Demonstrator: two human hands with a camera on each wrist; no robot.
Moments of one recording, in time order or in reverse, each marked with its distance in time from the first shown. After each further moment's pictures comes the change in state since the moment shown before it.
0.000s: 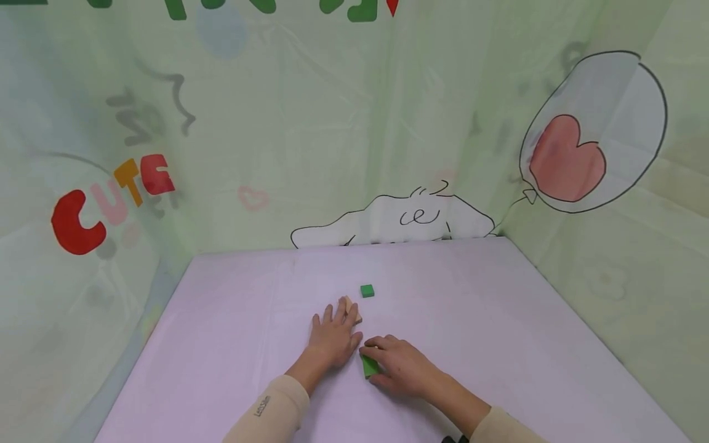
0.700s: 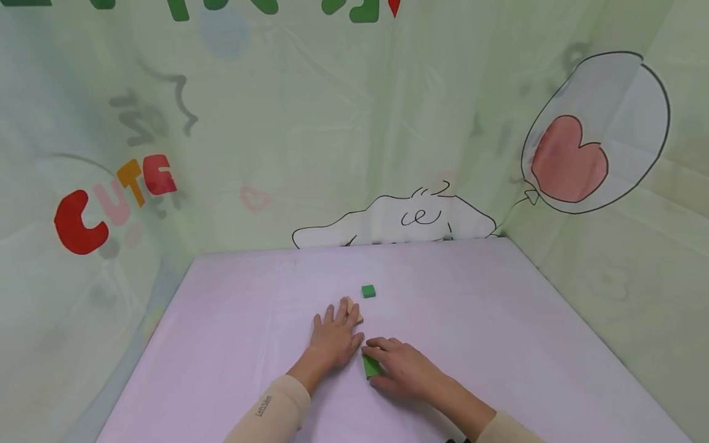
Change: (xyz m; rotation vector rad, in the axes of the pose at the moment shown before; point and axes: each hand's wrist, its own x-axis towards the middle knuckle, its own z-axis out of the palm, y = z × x) left_hand -0.001 0.000 -0.003 -0.014 0.010 0.007; right_hand -0.003 -0.001 0.001 0.061 -0.030 0.039
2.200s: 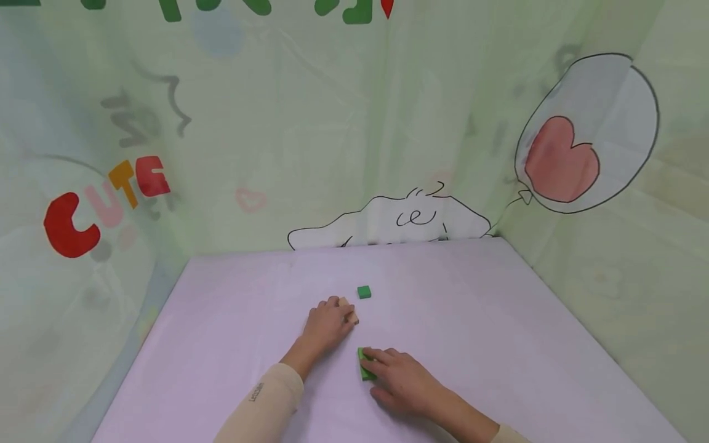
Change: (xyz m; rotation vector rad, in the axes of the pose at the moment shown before) left_hand 0.023 -0.013 -0.010 -0.175 0.109 0.010; right_hand -0.016 -0.007 0.008 -0.081 -0.025 0.005
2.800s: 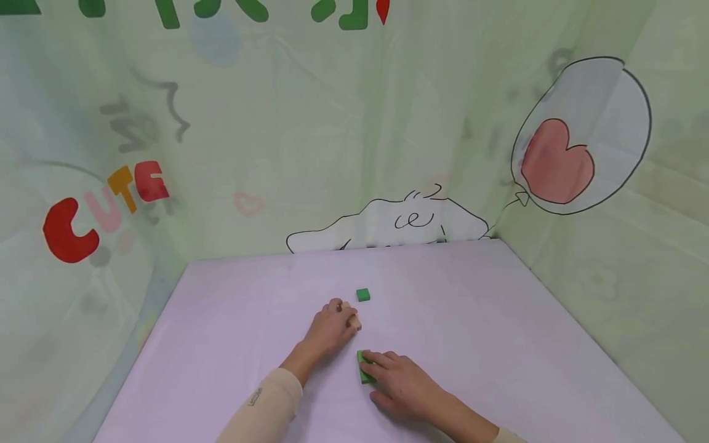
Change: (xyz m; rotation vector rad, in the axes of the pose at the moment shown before) left_hand -0.002 0.002 0.006 -0.091 0.009 0.062; right_hand -0.004 -0.003 0.001 -0.011 0.001 0.000
